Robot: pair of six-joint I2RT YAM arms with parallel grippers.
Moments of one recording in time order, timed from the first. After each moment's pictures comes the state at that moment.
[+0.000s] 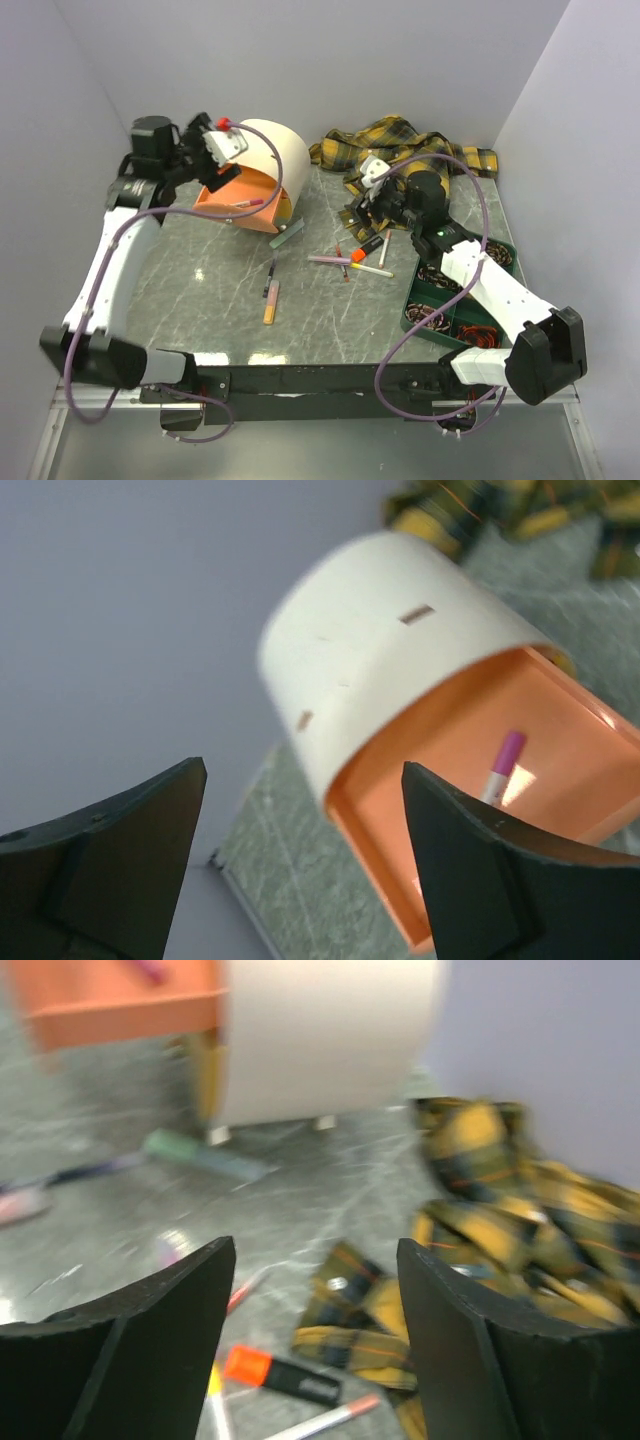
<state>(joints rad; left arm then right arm) -0.14 1.34 1.50 -0.51 0.46 0.84 0.43 1.26 0.98 0.06 -0.37 -0.41</state>
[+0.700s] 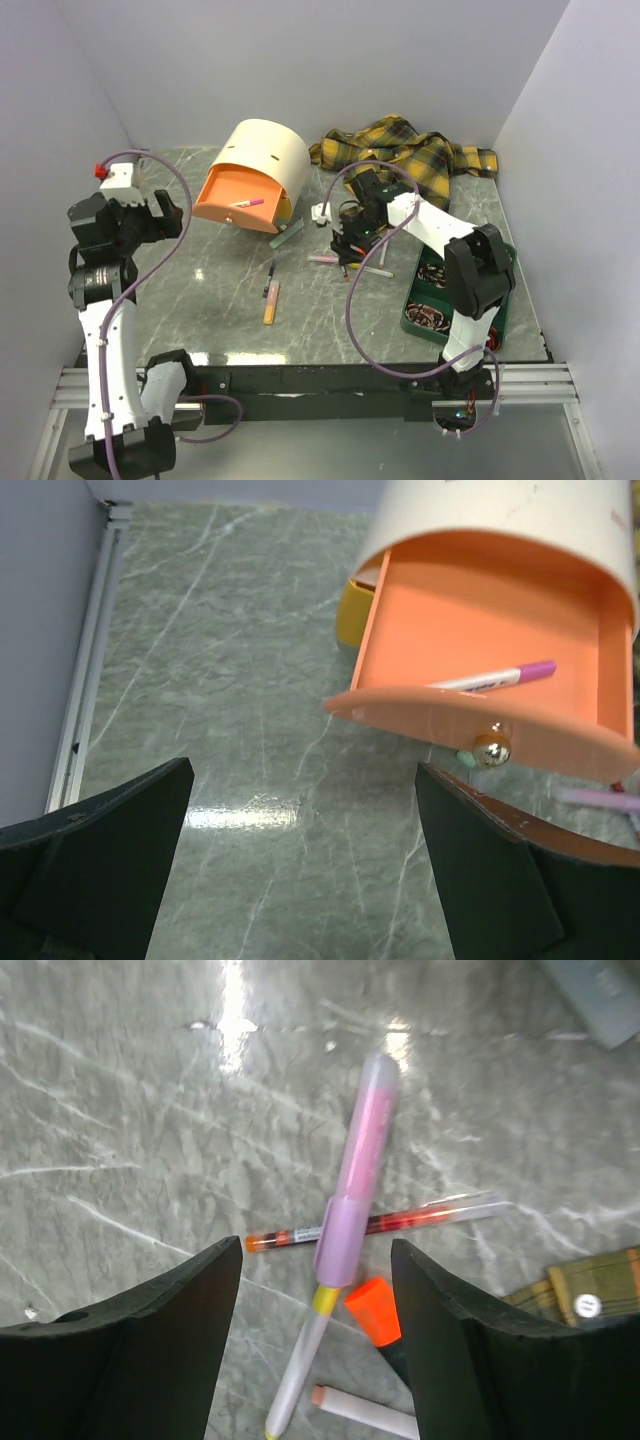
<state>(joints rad) 0.25 0.84 1.00 -0.50 0.30 0.01 0.48 1.83 1.41 -0.80 -0.65 -1.01</state>
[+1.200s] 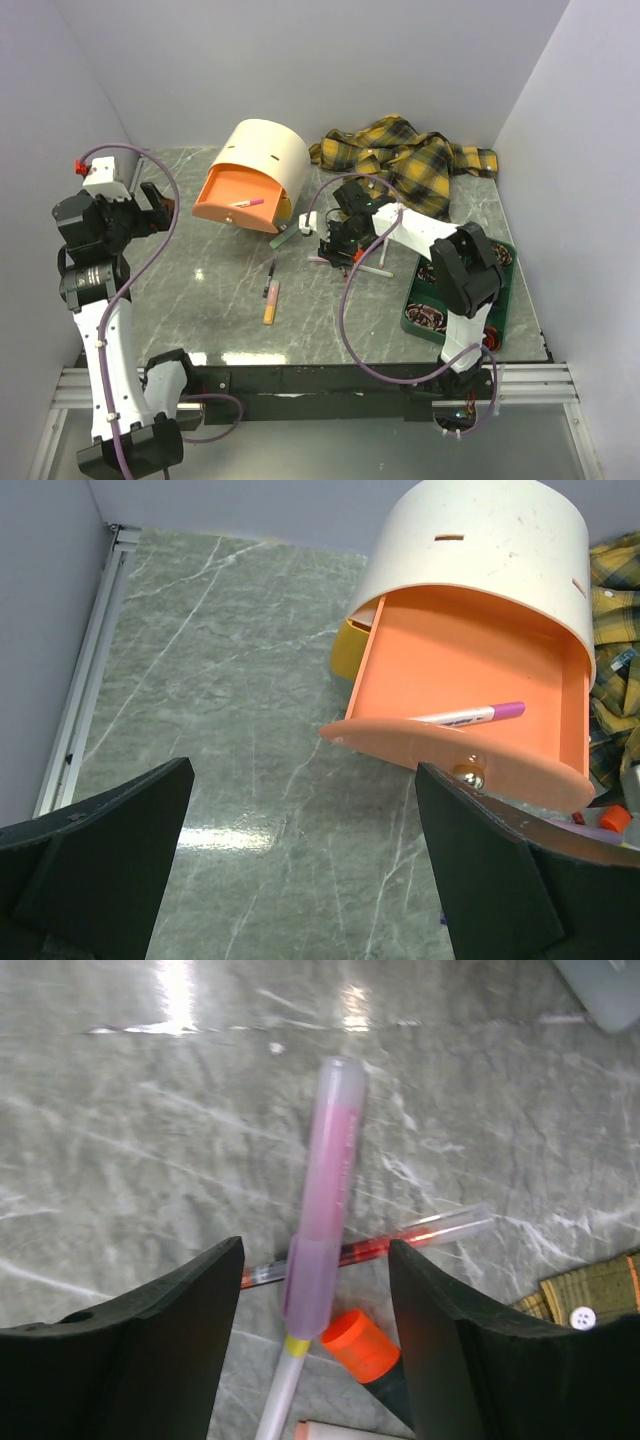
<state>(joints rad) 0.33 0.83 1.07 -0.50 0.36 -0.08 0.57 1.87 1.34 -0.63 -0.47 -0.91</state>
